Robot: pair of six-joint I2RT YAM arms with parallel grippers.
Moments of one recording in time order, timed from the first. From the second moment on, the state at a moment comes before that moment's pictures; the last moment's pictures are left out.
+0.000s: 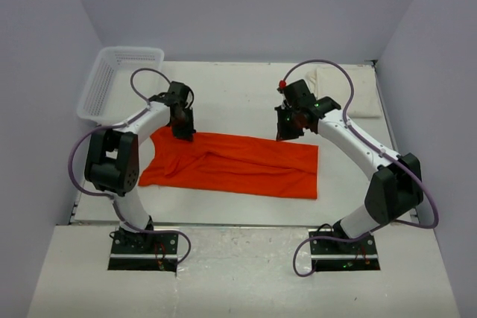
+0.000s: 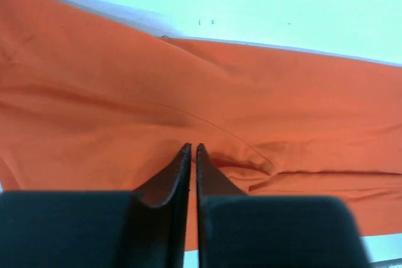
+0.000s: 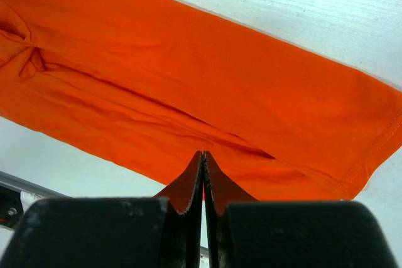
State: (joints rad) left arm -0.26 1.77 1.25 -0.67 0.06 -0.39; right arm 0.49 1.55 1.30 -0.80 -0.07 0.39
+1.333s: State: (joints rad) left arm -0.45 1.54 1.23 -0.79 -0.16 -0.54; right arm 0.48 1.51 1.19 -0.73 -0.10 0.40
